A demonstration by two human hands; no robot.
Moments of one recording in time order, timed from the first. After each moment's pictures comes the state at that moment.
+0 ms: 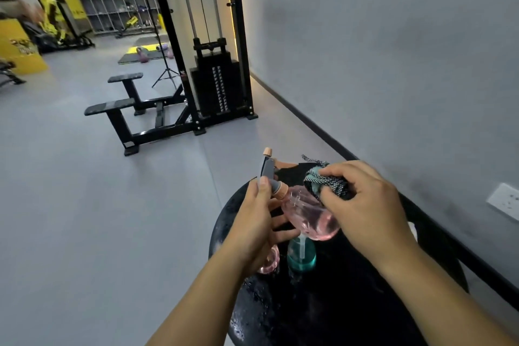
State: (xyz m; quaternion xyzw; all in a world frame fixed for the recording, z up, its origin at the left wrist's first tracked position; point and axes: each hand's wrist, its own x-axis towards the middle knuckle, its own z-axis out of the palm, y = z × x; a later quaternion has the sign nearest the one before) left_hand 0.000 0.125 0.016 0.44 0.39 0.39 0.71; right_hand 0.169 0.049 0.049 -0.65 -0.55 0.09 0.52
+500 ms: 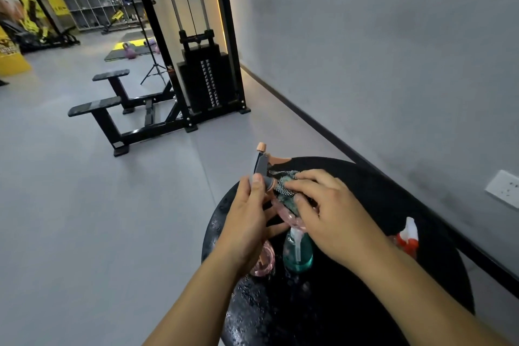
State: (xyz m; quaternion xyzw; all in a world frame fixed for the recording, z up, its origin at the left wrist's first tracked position) left_hand 0.009 0.142 0.004 0.49 0.38 0.41 0.67; right_hand 0.162 0.078 0.024 -0.67 -0.65 0.11 0.35
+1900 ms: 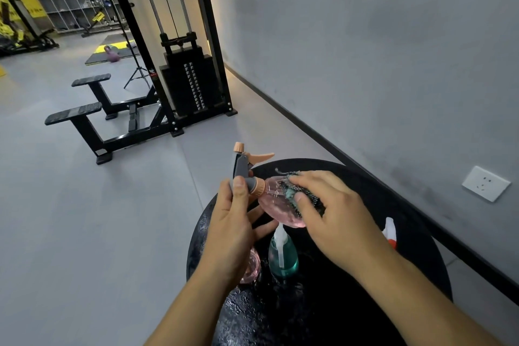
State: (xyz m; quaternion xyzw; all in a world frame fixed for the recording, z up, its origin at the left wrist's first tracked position) left_hand 0.028 0.125 0.026 0.48 0.37 0.47 0.64; right_hand 0.190 0.064 0.028 -0.67 -0.60 0.10 0.42
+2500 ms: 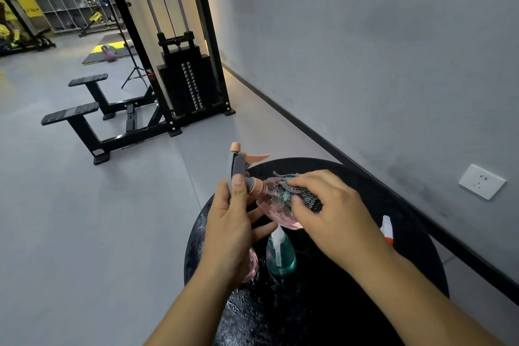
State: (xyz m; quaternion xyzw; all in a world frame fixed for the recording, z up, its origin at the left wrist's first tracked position) left_hand 0.033 0.120 0.029 0.46 0.40 0.47 0.63; right_hand 0.194 0.064 0.025 -0.67 -0.60 0.09 0.43
